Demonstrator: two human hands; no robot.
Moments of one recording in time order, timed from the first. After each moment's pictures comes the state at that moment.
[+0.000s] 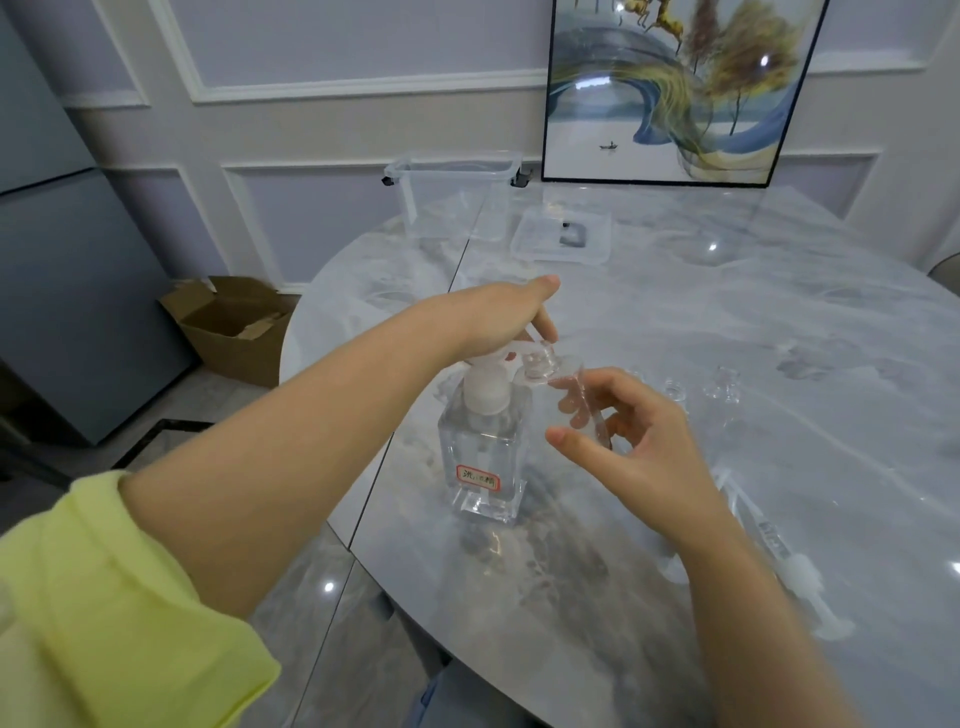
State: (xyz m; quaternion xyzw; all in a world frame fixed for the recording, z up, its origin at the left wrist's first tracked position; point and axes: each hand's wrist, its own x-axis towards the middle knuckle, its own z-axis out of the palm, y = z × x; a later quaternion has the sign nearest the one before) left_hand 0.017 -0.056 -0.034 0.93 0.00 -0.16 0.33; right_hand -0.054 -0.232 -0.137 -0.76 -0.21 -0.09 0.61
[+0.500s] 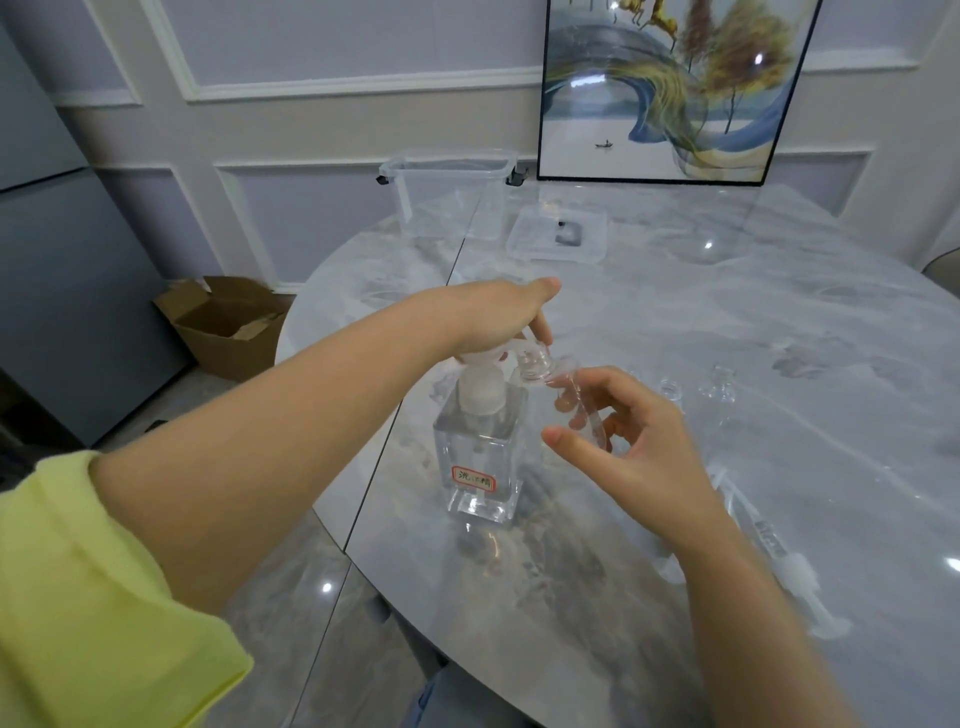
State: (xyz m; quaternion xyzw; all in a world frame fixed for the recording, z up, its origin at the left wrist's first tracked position) left_hand 0.016 -0.059 -0.030 0.94 -0.02 -0.16 0.29; right_hand -0.053 -0.233 -0.138 -0.77 -0.21 -0.10 0.60
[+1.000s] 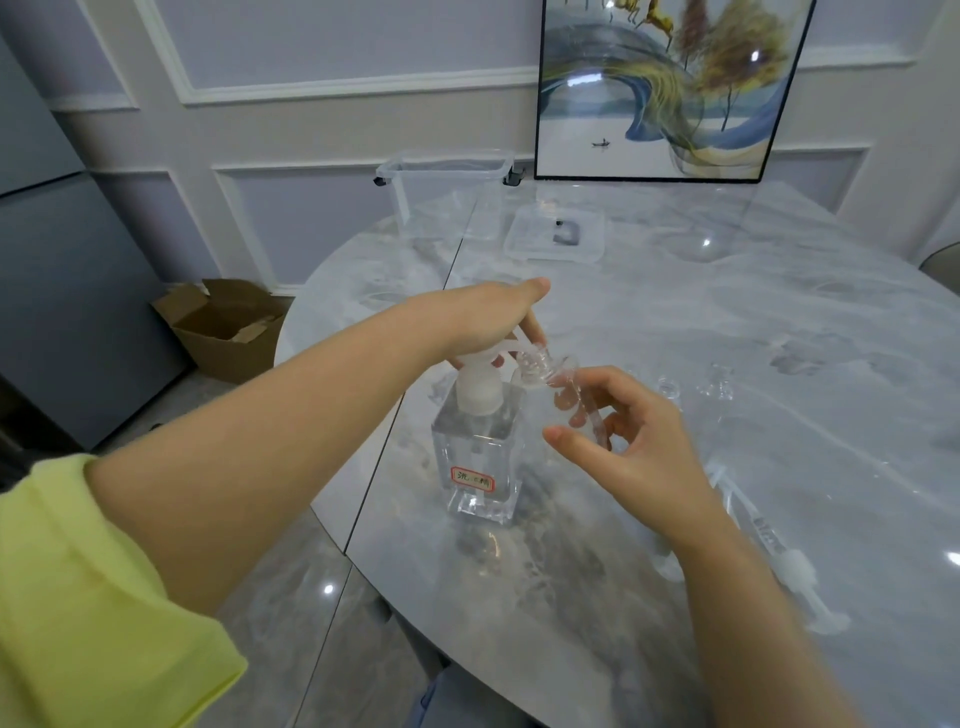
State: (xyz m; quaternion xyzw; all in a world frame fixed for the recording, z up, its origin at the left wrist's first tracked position) left_hand 0.014 -0.057 -0.031 0.94 -0.01 -0.16 0.30; right_hand -0.051 -0.233 -0.139 -0.77 -0.20 -0.10 0.60
